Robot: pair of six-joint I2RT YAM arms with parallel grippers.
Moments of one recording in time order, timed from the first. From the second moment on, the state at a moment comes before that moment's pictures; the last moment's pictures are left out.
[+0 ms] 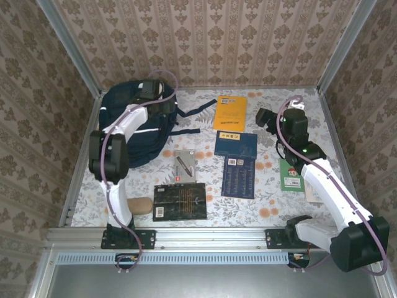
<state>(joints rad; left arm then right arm) -0.28 2.05 1.67 -0.41 0.00 -0.26 0.22 1.10 0.92 -0.23 0.21 0.49</state>
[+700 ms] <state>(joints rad) -0.31 2.53 2.26 -0.71 -0.05 -0.19 0.31 1.01 0.92 -0.36 0.22 0.50</state>
